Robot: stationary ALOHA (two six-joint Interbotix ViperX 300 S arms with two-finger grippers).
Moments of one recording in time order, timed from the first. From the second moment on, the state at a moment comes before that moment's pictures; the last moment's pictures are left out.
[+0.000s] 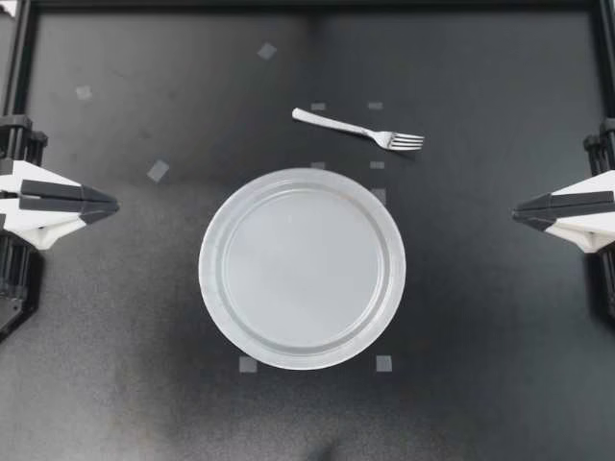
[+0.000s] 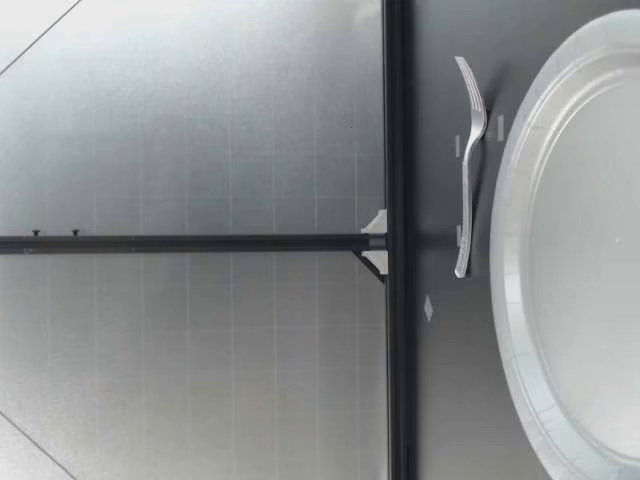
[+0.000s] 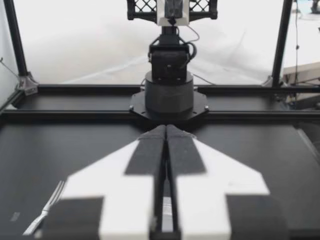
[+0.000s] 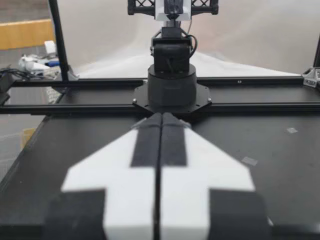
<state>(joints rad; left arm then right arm) 0.00 -0.97 1.19 0.00 -0.29 0.00 0.00 -0.97 1.19 0.00 -0.29 0.00</state>
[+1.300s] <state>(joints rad) 0.07 -0.99 1.13 -0.15 0.00 -0.04 -0.38 -0.21 0.52 0.03 0.60 0.03</state>
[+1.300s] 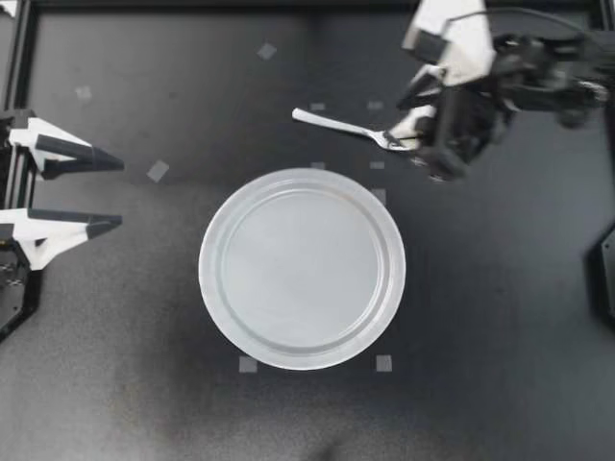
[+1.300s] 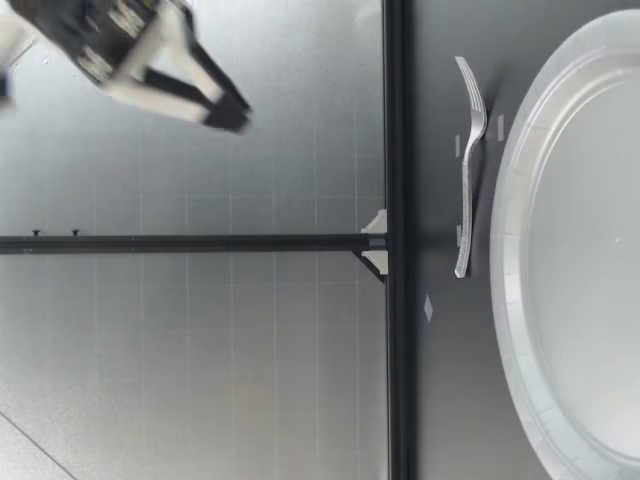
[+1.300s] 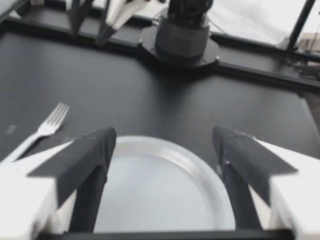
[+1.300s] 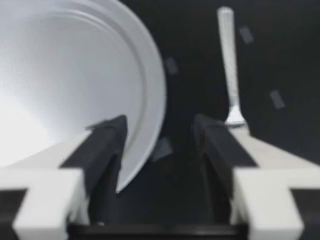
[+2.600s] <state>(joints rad) 0.03 -1.00 1.21 -0.15 -0.08 -0.05 -0.51 0.35 0.24 0.01 0.77 -0.09</state>
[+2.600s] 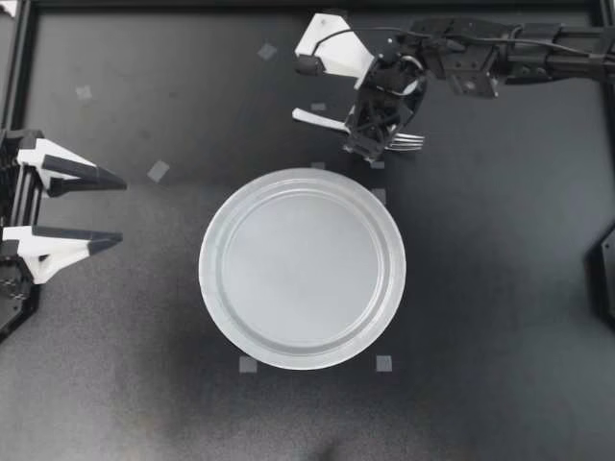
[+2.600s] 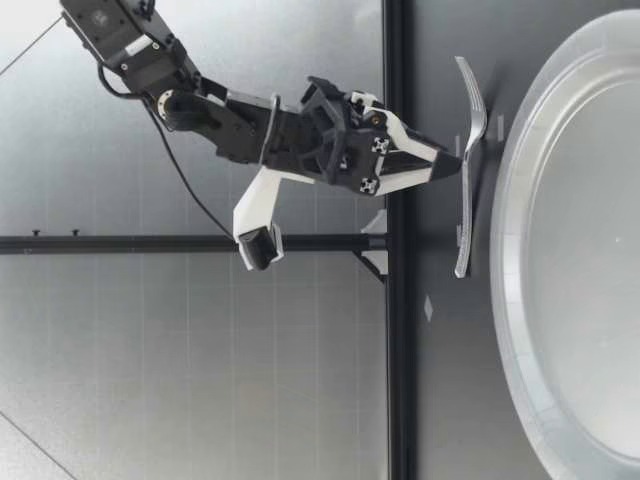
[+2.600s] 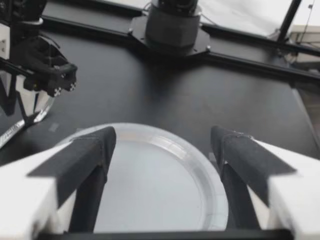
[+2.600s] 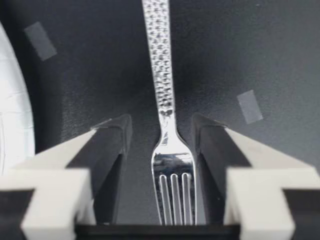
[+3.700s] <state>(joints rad) 0.02 -1.00 1.26 -0.15 -0.08 -0.05 -0.51 0.38 0.24 0.02 0.78 -0.08</state>
